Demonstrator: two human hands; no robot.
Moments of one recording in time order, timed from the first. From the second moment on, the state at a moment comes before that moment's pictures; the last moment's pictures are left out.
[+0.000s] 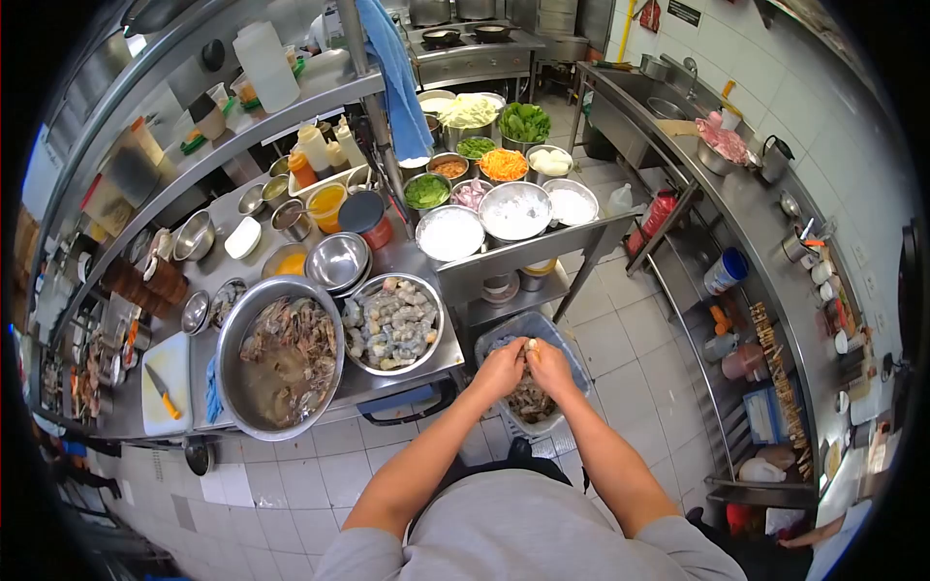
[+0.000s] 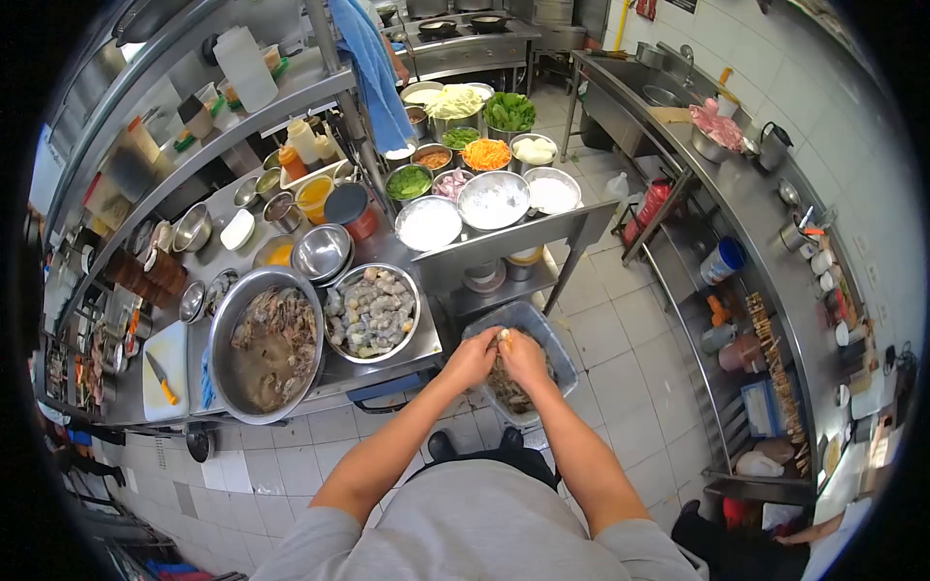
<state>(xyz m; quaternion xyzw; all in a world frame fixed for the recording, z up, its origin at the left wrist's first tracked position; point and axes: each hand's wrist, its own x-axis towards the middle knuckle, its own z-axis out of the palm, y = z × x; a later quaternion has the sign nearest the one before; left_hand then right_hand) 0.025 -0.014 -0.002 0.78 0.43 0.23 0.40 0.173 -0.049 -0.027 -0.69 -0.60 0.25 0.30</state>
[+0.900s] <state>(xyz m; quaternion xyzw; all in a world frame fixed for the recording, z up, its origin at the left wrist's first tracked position) -0.006 -0.009 -0.012 0.48 0.42 0.25 0.73 0.202 -0.044 -0.041 -0.62 -0.60 0.38 0.35</state>
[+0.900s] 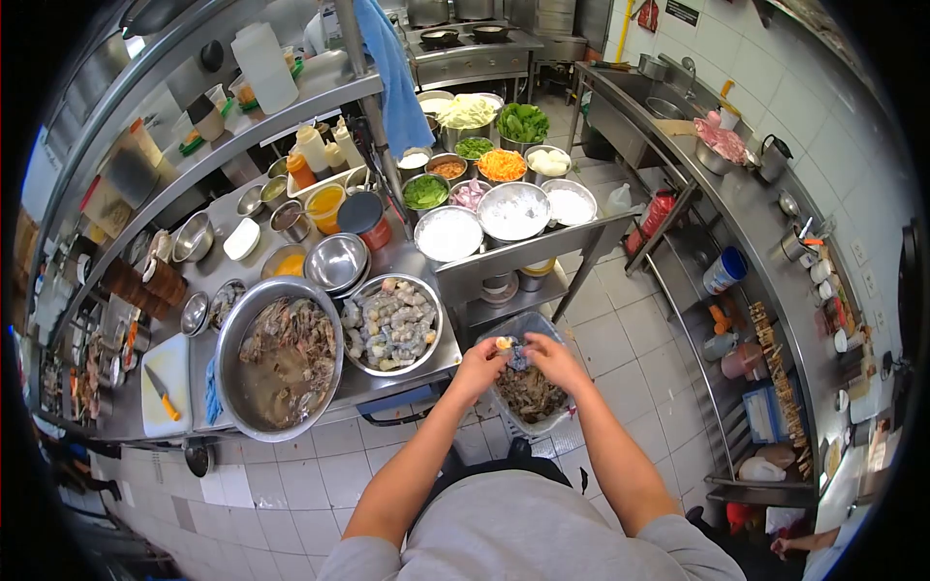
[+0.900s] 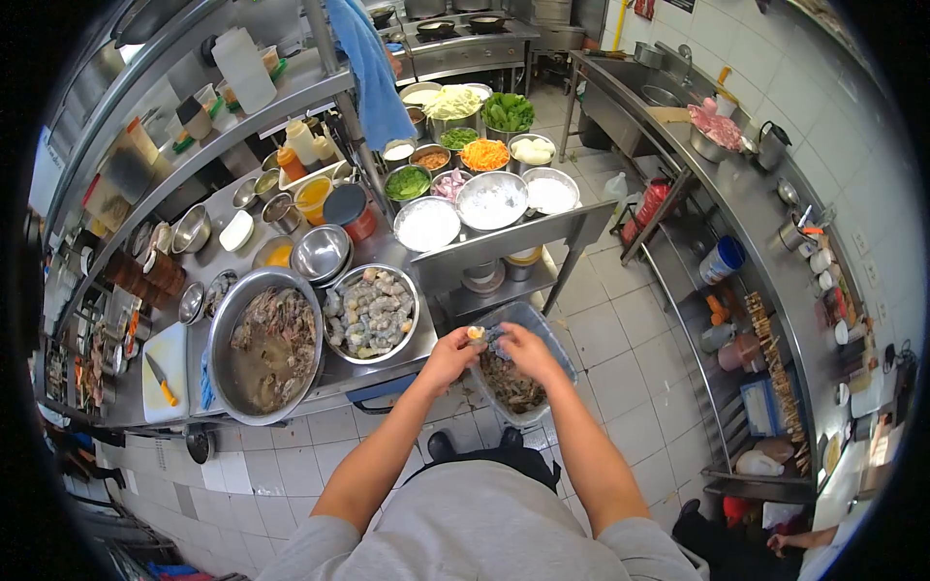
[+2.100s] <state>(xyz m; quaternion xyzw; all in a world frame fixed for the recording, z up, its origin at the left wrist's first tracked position) -0.001 -0.005 -0.010 0.70 0.51 0.29 0.40 0.161 -0.078 -0.019 -0.62 -0.55 0.35 0.44</state>
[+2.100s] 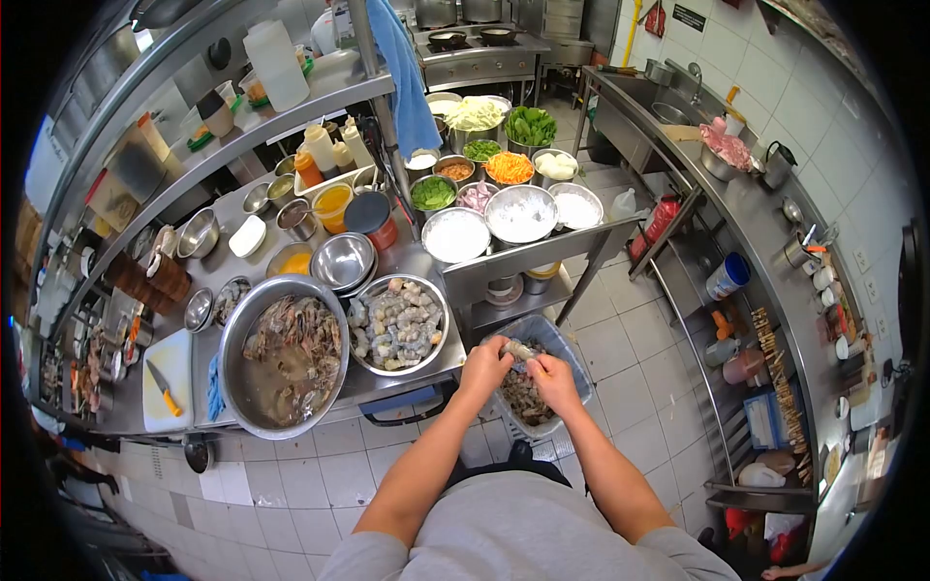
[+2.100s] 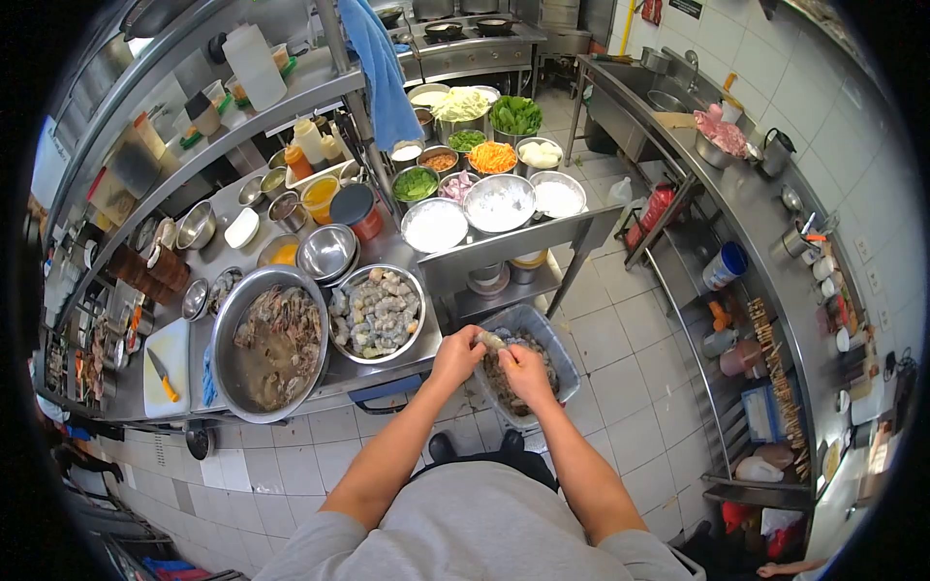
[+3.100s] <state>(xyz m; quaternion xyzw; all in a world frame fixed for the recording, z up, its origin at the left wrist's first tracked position) -0.326 0.013 0.043 0.52 0.72 0.46 0.09 0.241 -0.083 -0.121 -0.69 -0.43 0.50 0.31</state>
